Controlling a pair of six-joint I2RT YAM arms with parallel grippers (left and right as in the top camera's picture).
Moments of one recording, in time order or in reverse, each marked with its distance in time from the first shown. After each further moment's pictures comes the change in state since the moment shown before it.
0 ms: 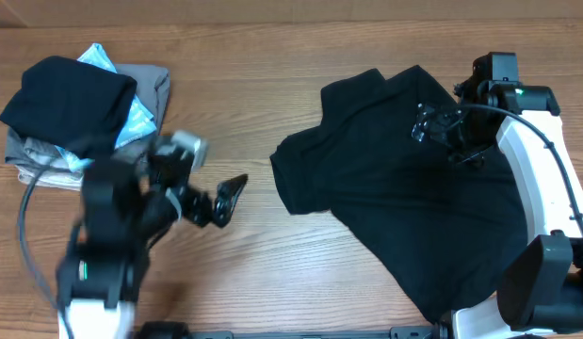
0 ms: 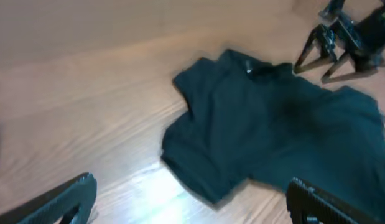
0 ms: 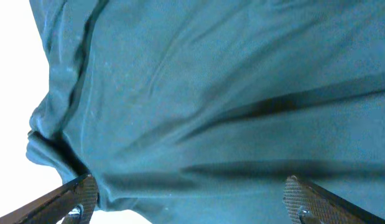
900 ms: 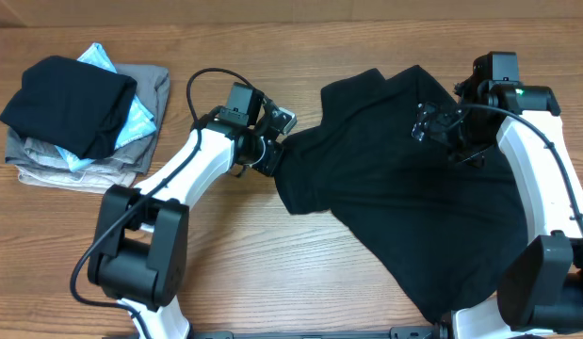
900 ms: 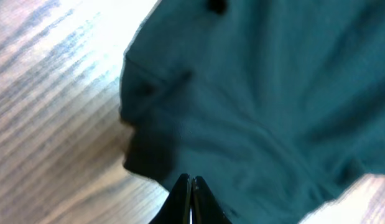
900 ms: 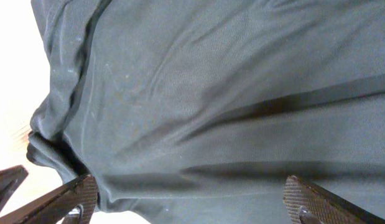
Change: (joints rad) left arm -0.268 1.023 0.333 0.061 -0.187 0.079; right arm -0.001 0.000 0.000 0.003 0.000 0.000
